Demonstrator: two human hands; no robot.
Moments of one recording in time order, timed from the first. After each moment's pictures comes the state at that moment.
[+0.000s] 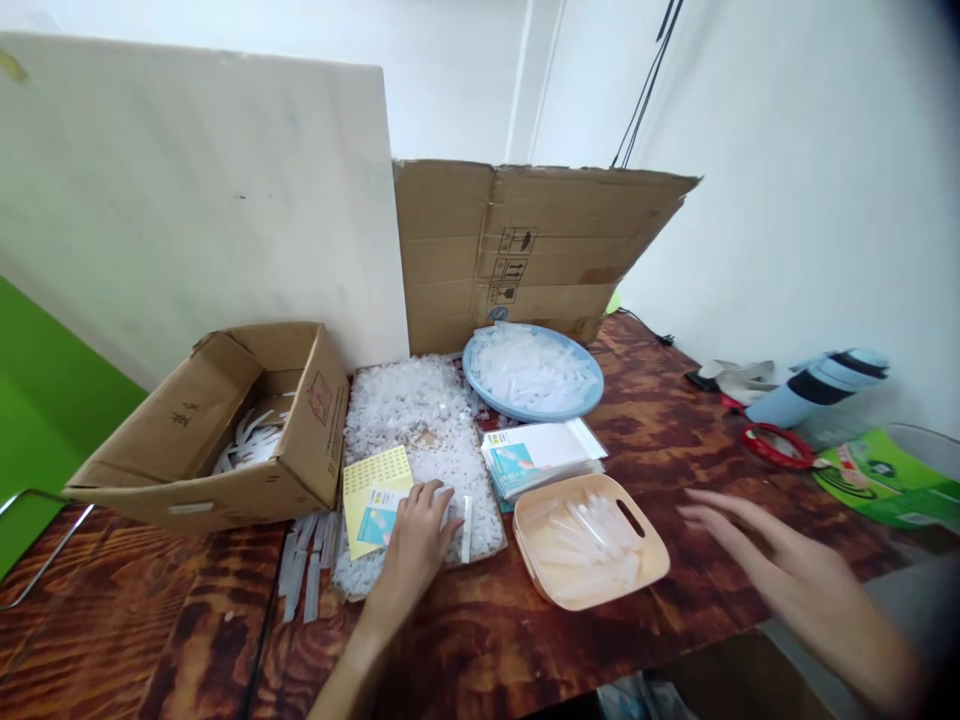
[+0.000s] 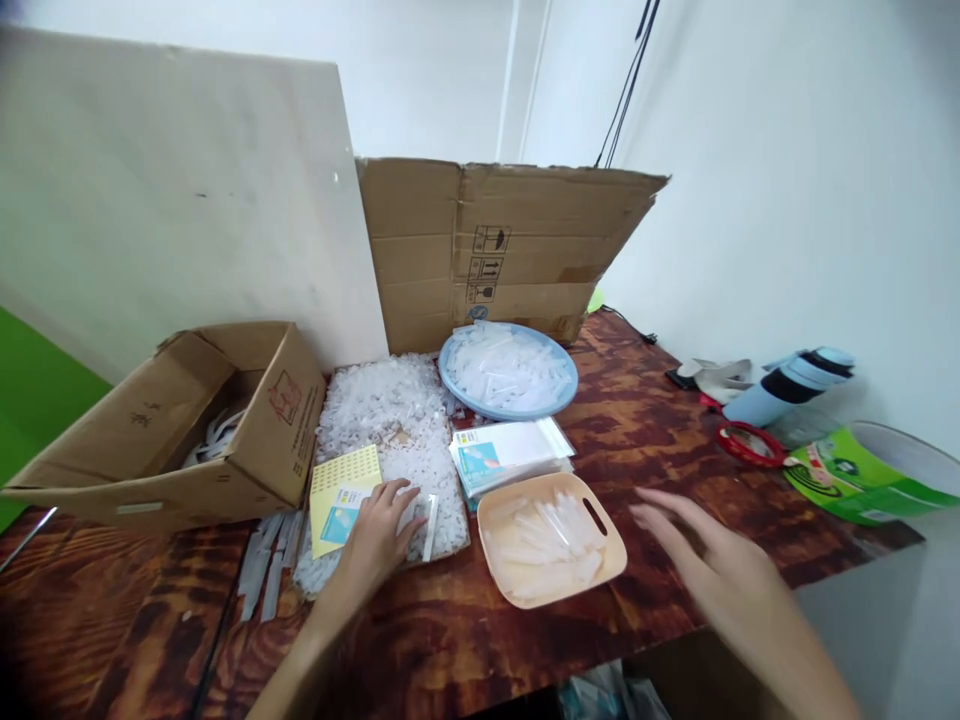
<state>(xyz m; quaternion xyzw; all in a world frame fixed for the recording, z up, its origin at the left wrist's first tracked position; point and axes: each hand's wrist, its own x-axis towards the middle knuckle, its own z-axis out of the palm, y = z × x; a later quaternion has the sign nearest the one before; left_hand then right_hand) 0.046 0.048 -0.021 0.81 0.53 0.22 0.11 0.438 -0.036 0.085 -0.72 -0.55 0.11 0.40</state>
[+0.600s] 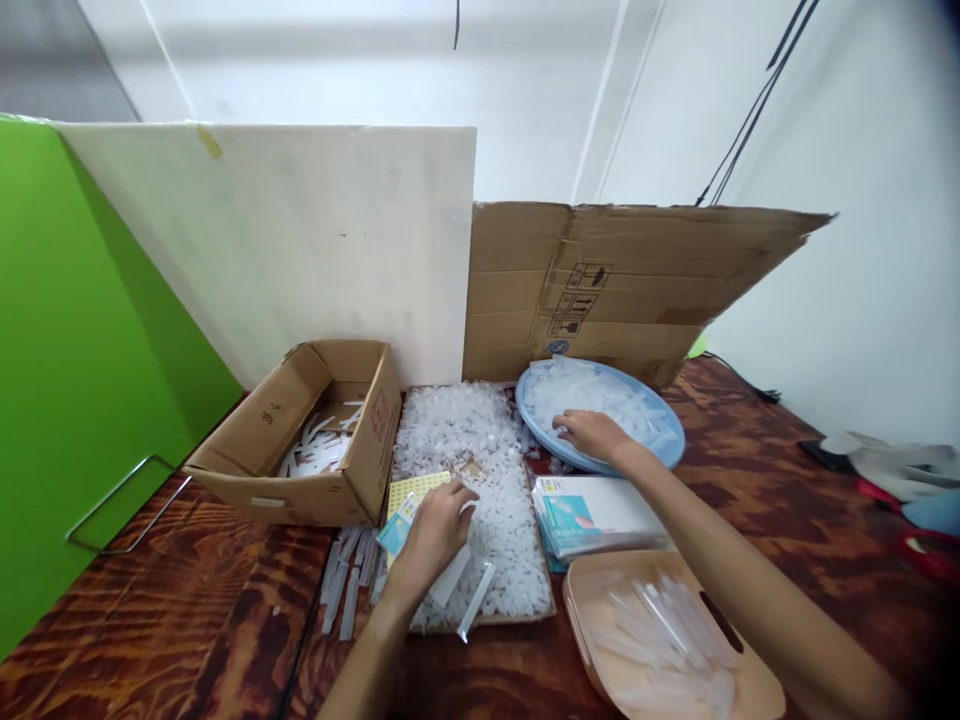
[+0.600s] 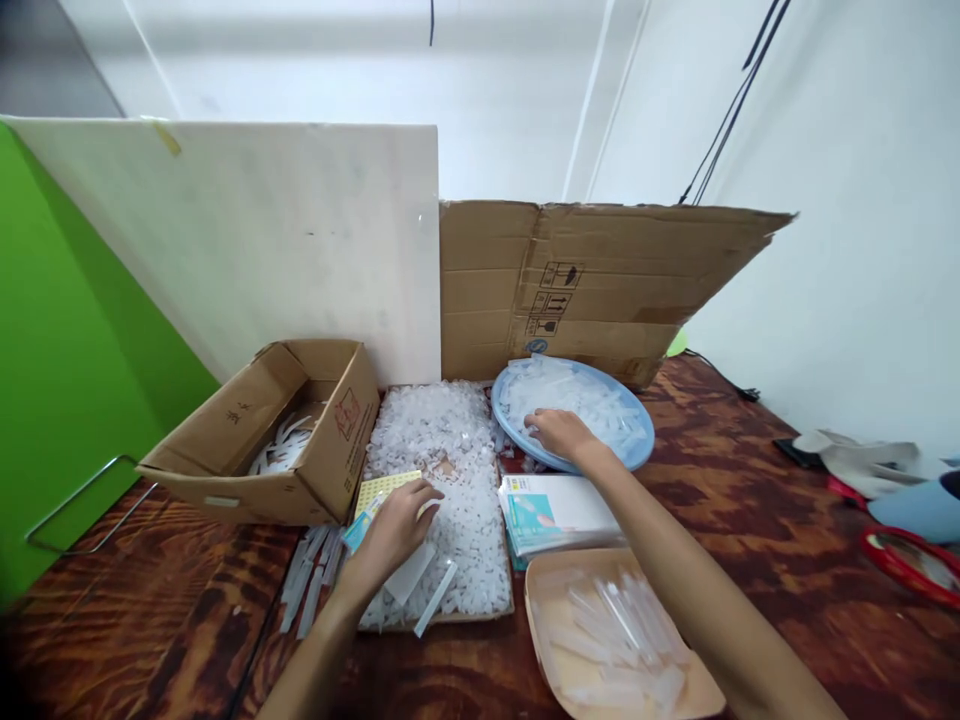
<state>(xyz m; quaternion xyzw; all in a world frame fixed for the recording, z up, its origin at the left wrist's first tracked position) 0.014 0.100 0.003 0.78 0.57 0.21 0.17 0.326 0.260 0.050 -0.50 -0.87 0.01 0.06</state>
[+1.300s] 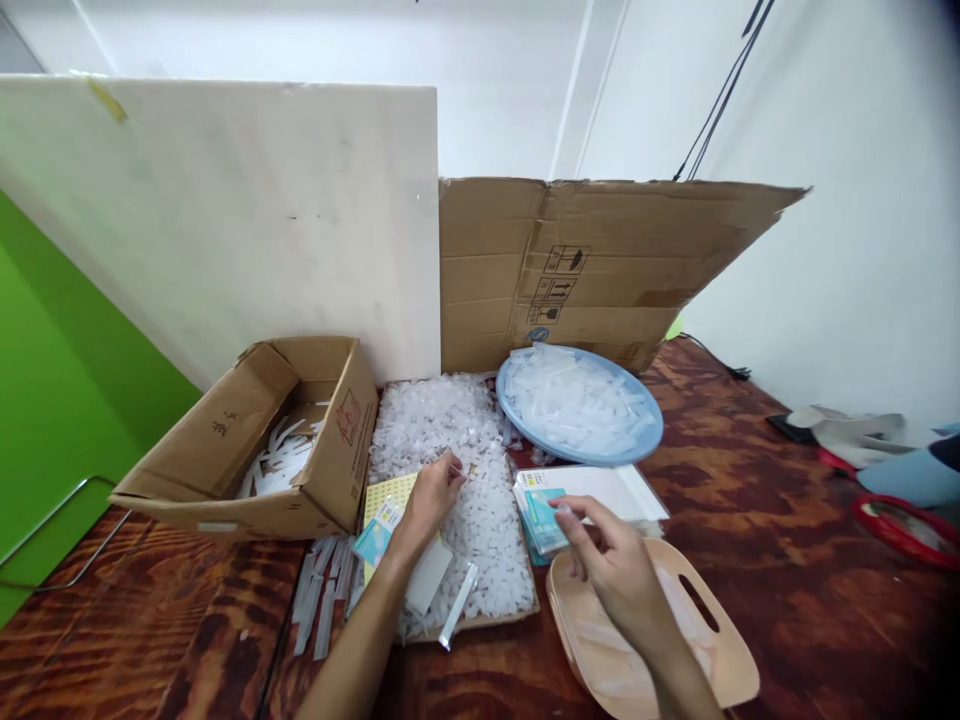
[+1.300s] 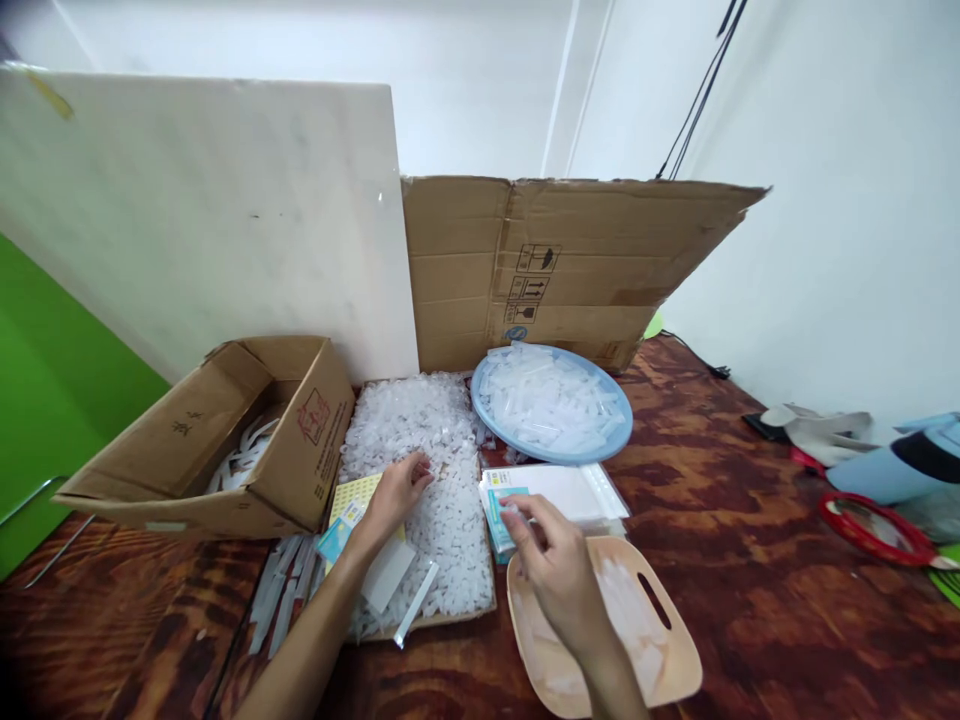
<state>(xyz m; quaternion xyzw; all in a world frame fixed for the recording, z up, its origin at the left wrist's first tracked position) 0.034 0.165 -0.034 0.68 0.59 0.32 0.30 0.280 0.059 0.056 -0.56 -0.63 0.33 0.42</state>
